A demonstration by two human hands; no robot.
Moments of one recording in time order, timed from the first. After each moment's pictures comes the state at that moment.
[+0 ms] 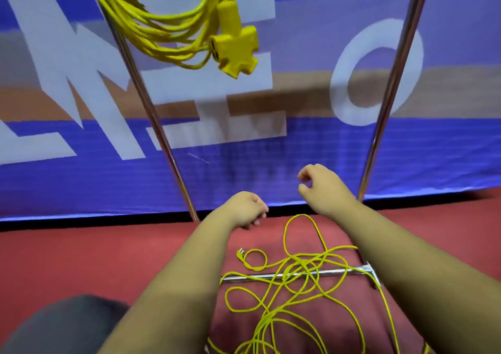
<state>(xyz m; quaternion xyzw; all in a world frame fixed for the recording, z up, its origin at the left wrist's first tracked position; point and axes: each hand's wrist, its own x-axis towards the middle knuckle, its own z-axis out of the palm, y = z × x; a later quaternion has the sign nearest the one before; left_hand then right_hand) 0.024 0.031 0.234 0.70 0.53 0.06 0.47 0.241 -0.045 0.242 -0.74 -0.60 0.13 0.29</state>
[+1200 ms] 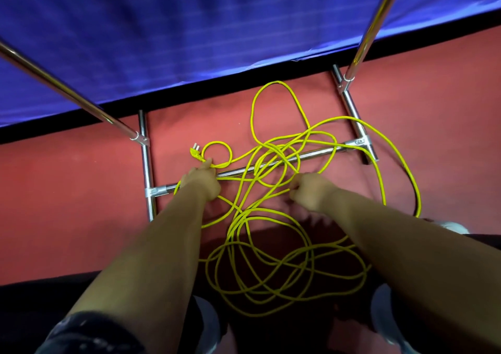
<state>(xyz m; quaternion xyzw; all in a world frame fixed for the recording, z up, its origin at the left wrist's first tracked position) -0.008 0.057 -0.119 0.77 0.52 -0.34 0.17 0.234 -0.111 -0.095 -0.77 -0.48 0.41 -0.02</state>
